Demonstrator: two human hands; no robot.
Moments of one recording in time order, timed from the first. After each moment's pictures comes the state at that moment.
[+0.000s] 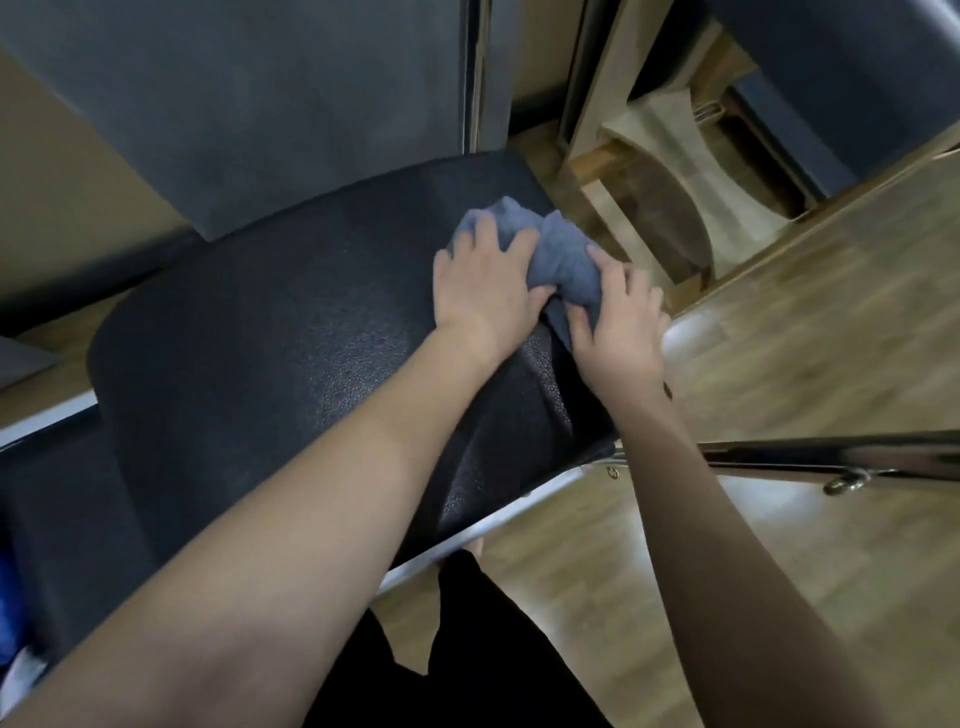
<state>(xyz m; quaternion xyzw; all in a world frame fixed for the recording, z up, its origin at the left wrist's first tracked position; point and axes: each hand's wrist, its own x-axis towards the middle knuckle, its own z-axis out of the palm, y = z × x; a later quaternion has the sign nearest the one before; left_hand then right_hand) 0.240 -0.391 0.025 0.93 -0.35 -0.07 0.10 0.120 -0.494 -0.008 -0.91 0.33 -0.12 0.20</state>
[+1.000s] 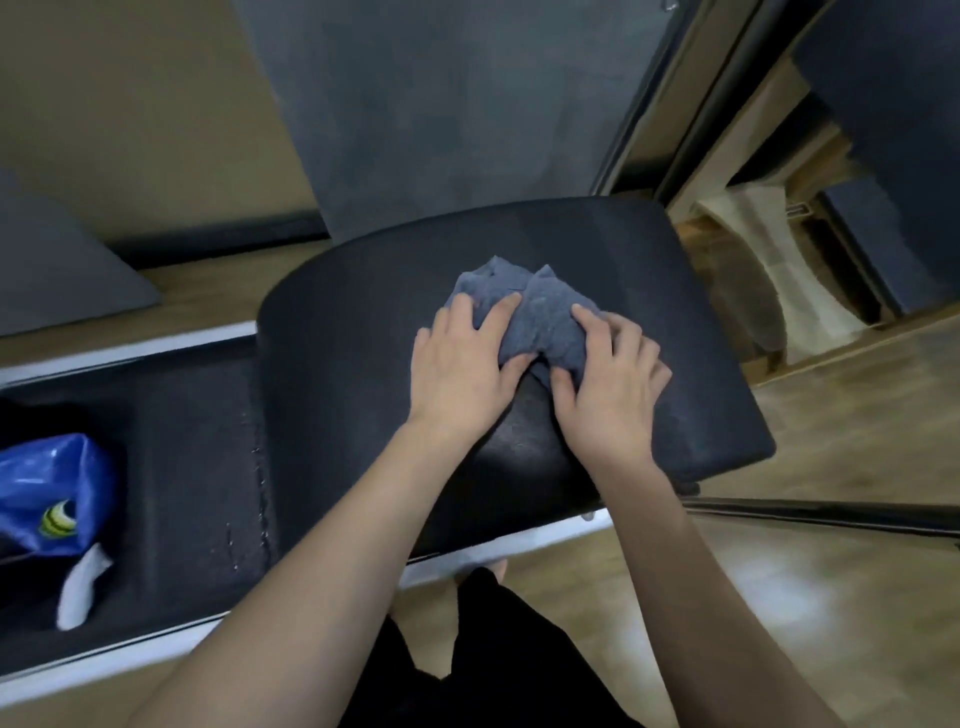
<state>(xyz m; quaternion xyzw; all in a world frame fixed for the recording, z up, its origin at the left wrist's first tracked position) 0.228 -0.190 0.027 0.95 -0.24 -0.02 0.19 0.146 -0.328 0.030 -0.96 0.23 -0.10 0.14</state>
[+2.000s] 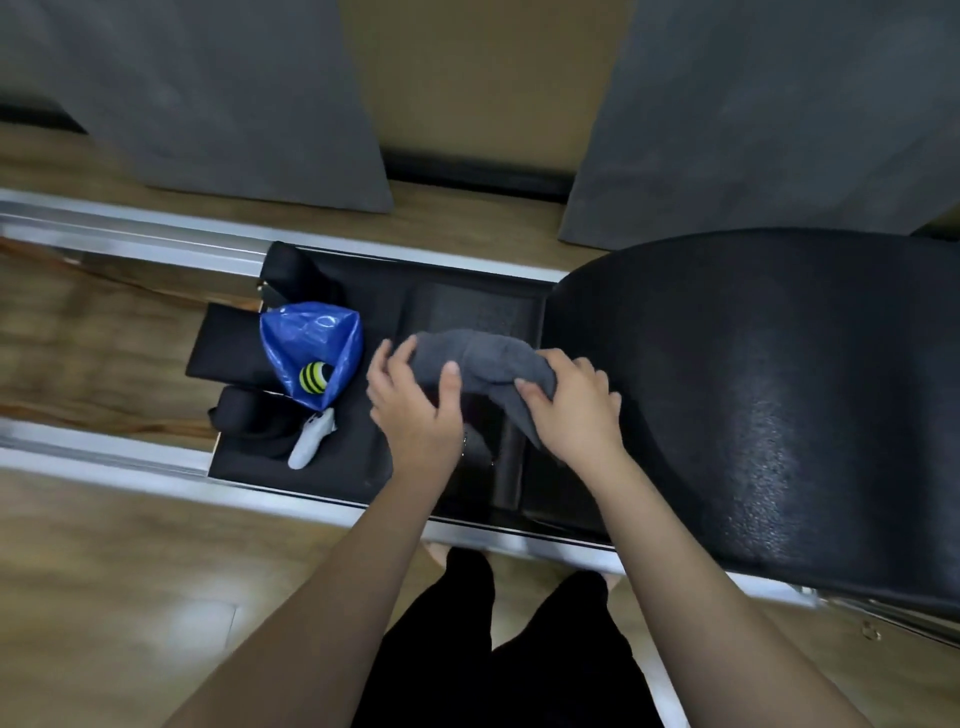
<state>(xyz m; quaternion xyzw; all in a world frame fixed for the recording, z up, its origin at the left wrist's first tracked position) 0.196 0.192 -0.065 0.87 0.23 0.12 0.42 0.223 0.030 -0.031 -0.94 0.07 0.16 0.28</state>
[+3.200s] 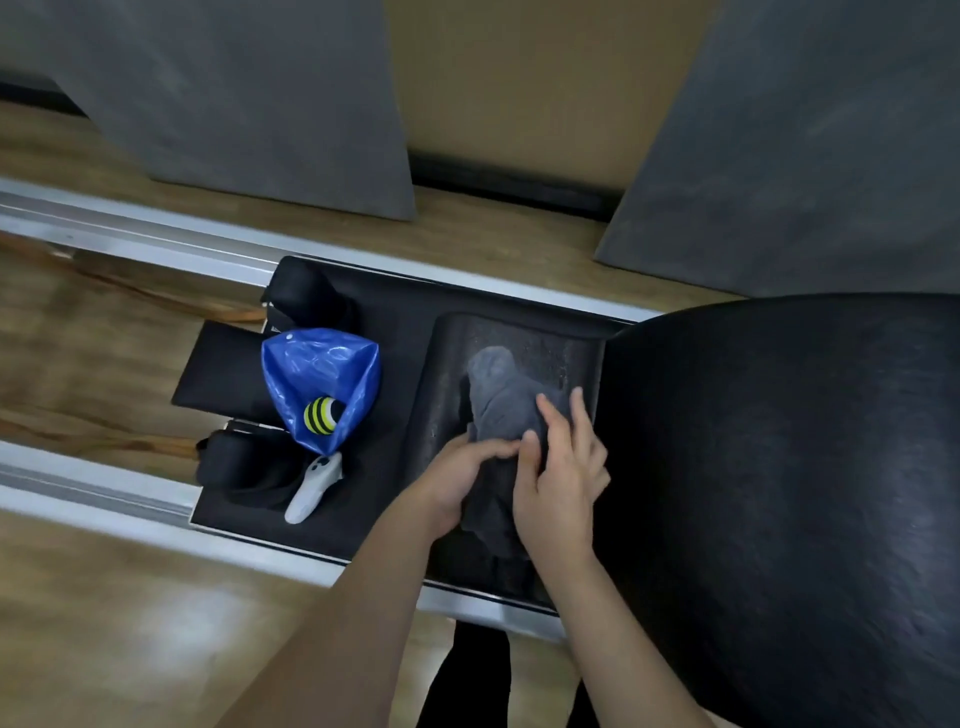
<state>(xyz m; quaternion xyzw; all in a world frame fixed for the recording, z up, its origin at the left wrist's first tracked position) 0.260 0.240 -0.135 0.48 0.30 -0.36 0.74 0.235 0.119 -0.132 -0.93 0.11 0.06 0.34</state>
